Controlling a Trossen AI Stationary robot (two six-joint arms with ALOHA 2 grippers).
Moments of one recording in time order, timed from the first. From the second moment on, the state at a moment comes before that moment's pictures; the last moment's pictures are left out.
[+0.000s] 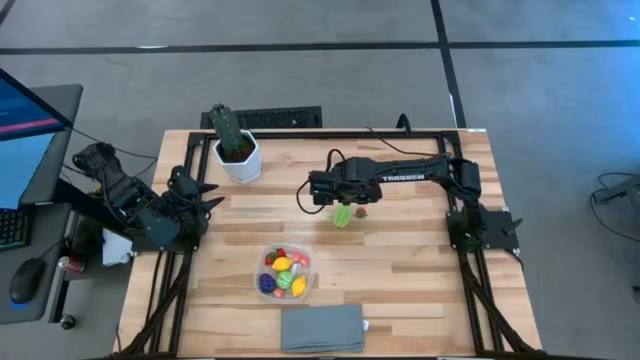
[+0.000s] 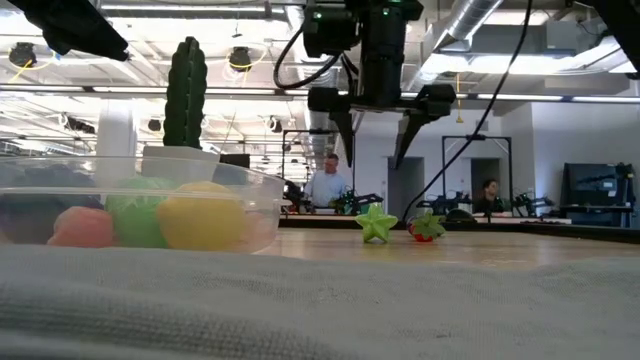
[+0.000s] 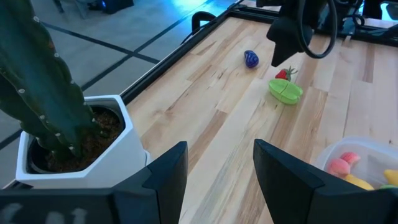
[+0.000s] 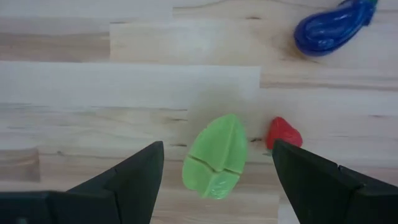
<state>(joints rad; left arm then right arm) -0.71 0.58 0.80 -1.24 -1.01 -0.94 -0.09 2.02 1.73 -1.18 0.17 1.39</state>
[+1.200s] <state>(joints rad) -0.71 0.58 0.80 -1.25 -1.02 -0.94 -0.04 2.02 1.50 -0.93 0.08 1.54</state>
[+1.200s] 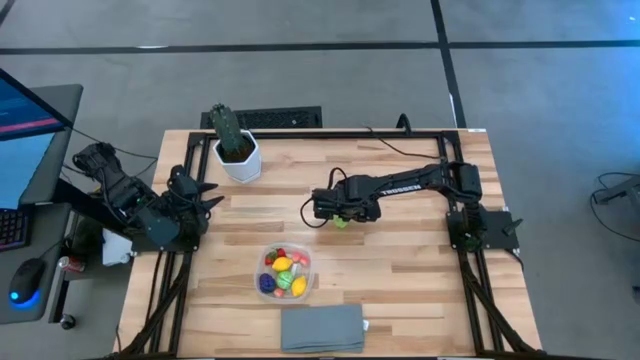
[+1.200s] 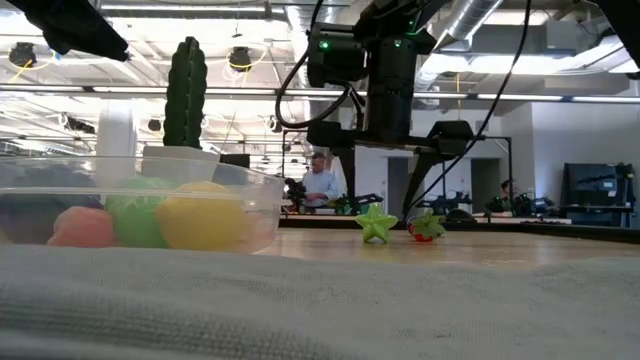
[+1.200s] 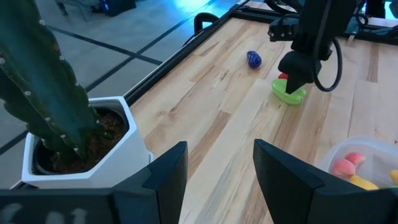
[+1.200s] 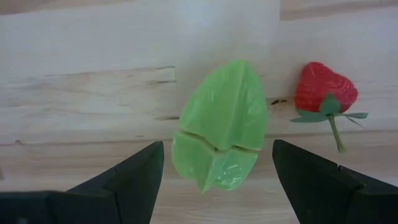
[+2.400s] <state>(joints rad) -0.71 0.58 0.80 -1.25 -1.03 -0.94 -0.09 2.02 1.50 -0.93 0.07 1.47</state>
